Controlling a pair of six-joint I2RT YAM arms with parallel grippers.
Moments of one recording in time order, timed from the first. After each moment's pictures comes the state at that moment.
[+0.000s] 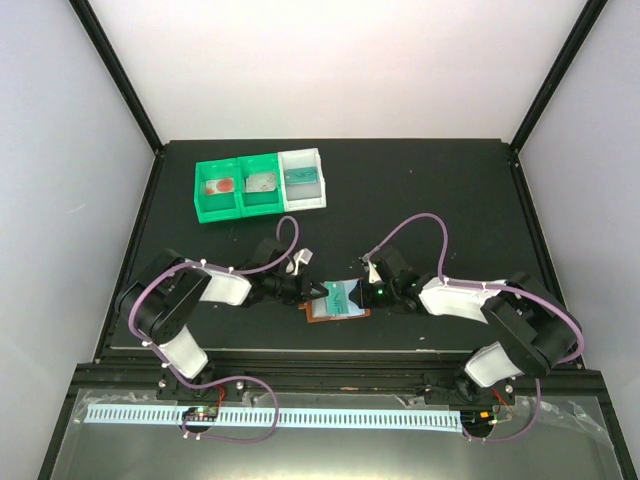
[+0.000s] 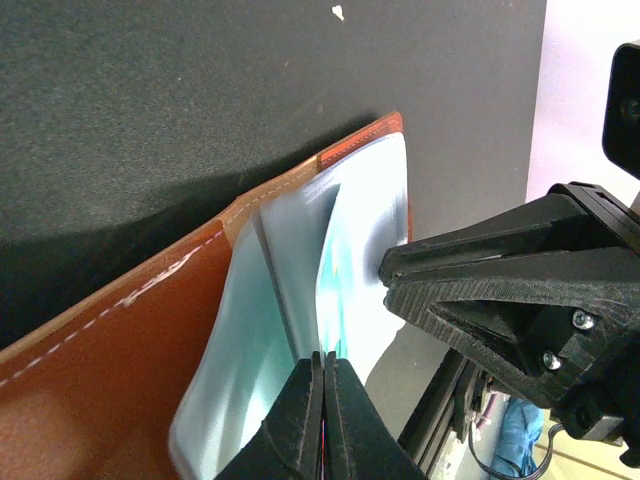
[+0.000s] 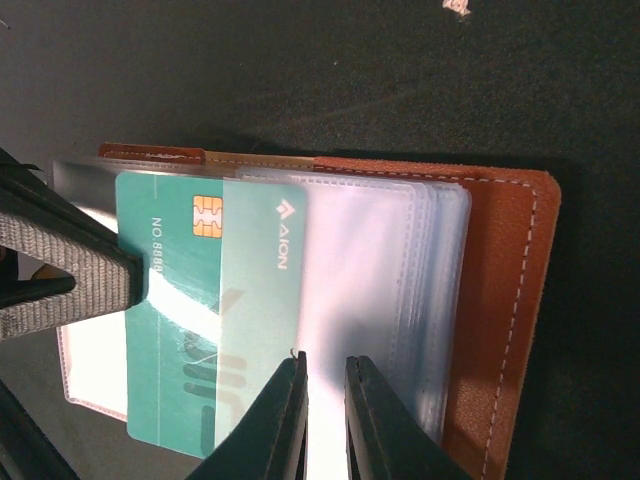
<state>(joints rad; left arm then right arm) -0.57 1.67 0.53 0.36 0.73 -0.85 0.72 1.49 0.56 0.00 -0.29 0.65</state>
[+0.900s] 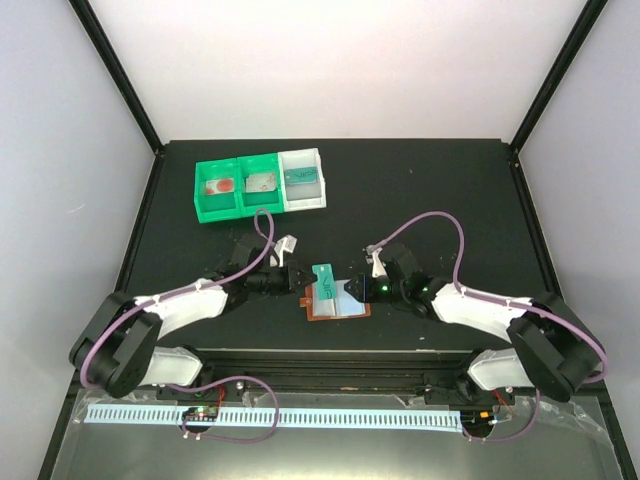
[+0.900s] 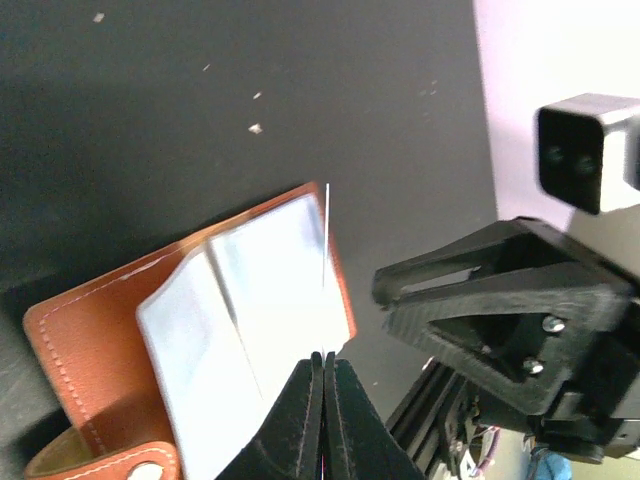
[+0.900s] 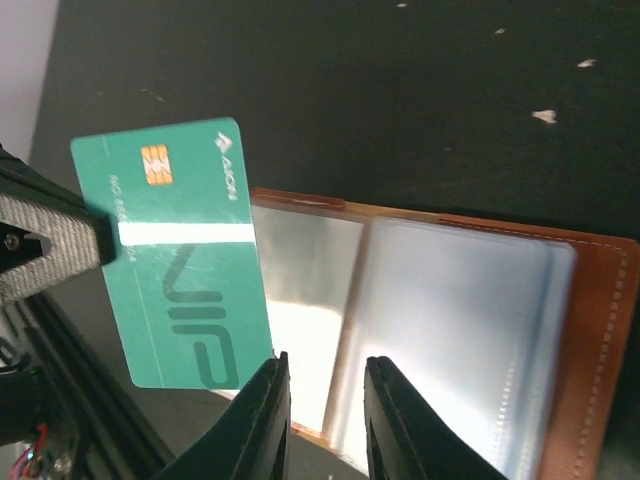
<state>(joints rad) -0.53 1.34 0.48 0.19 0.61 -0.81 0.72 1.34 0.53 0.06 -0.31 0.69</state>
